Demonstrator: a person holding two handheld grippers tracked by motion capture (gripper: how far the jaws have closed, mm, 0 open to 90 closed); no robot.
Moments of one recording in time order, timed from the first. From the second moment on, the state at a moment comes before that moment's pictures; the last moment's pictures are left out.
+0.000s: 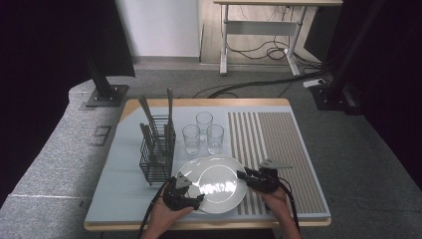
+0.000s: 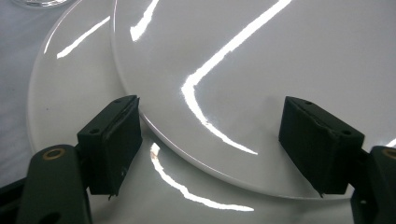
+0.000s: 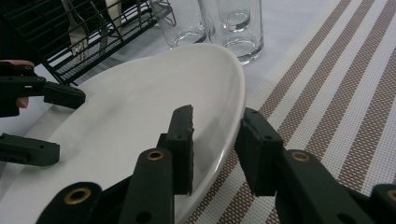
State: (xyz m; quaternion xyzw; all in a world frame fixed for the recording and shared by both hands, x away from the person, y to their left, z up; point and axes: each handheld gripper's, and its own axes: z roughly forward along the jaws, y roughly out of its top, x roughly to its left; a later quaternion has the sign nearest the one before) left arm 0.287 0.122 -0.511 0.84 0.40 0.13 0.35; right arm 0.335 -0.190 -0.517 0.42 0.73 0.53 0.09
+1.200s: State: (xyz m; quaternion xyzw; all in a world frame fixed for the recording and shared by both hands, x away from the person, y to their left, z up) left arm 0.289 0.125 -0.512 0.83 0.41 0.13 0.35; right arm 0.342 -0.185 -0.506 0.42 0.73 0.53 0.08
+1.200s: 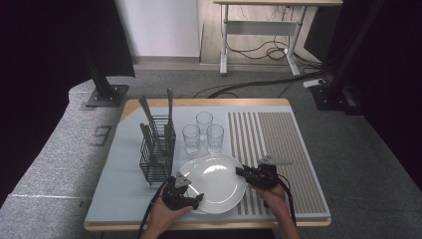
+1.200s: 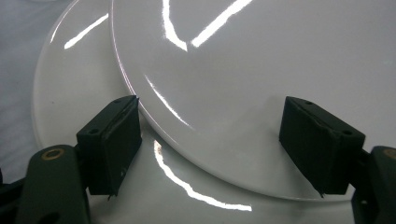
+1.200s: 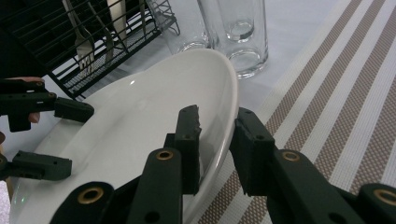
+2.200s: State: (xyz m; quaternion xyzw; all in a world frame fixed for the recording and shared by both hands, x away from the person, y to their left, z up) left arm 0.289 0.128 -0.512 0.83 0.40 0.12 0.36; right arm 0.354 -0.176 -0.494 0.42 0.71 0.55 0.09
